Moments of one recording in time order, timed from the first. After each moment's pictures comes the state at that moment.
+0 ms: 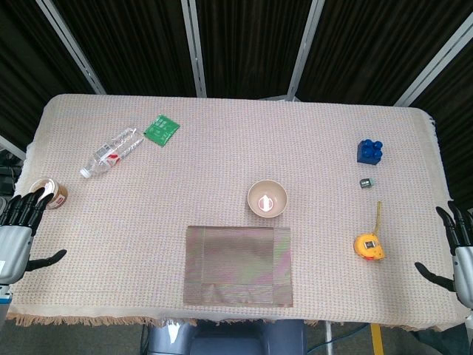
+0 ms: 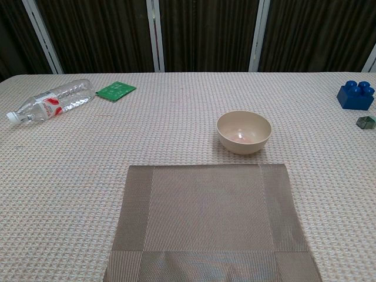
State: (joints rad) left arm -0.14 -0.99 -0.05 -1.86 1.49 1.46 0.15; right arm 0.01 -0.96 0.10 -1.79 -1.52 1.60 -0.06
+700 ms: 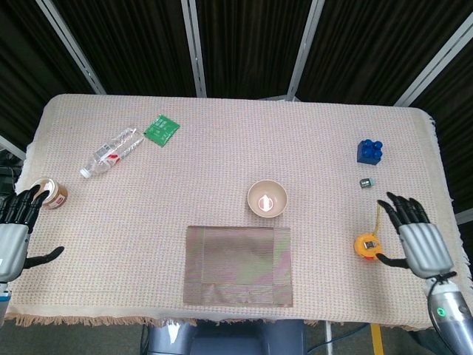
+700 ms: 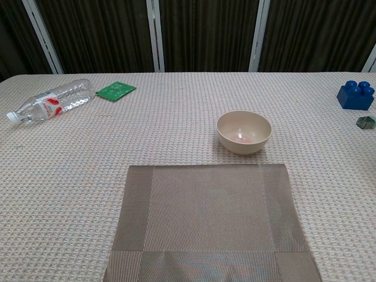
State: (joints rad) left arm -0.14 -1.01 -0.07 -1.85 1.46 1.47 0.18; right arm 0.24 -0.98 0.14 -1.81 -1.43 1.20 -0.10
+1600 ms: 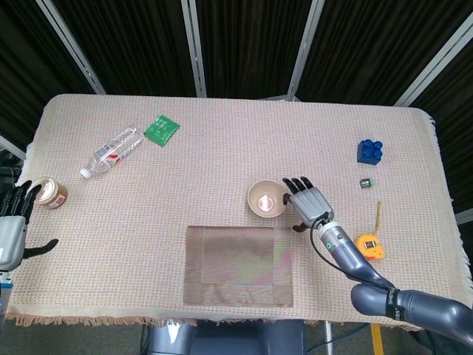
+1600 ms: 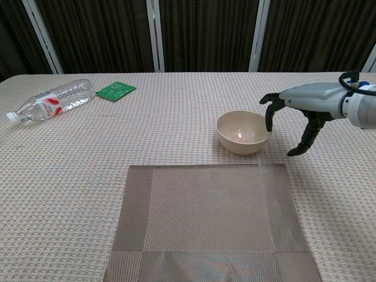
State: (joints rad) left arm -0.17 -1.06 -0.11 -1.81 1.32 1.42 0.26; right arm 0.78 -1.42 0.18 -1.51 -0.98 0.80 -0.49
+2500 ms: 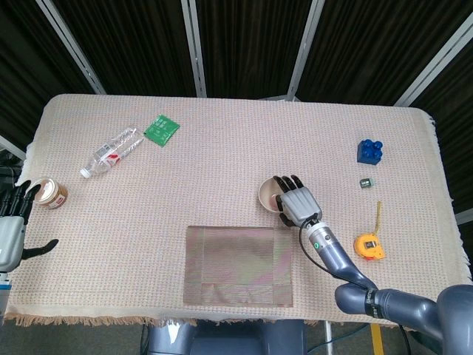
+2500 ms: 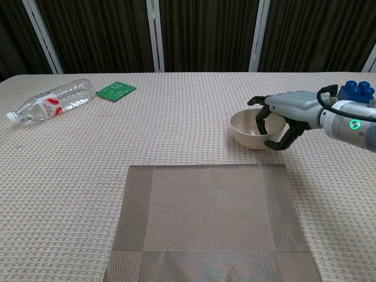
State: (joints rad) left arm -0.16 -1.05 -0.11 -1.82 1.33 1.42 0.23; right arm 0.78 -1.58 0.17 -1.34 -1.05 0.88 -0.36
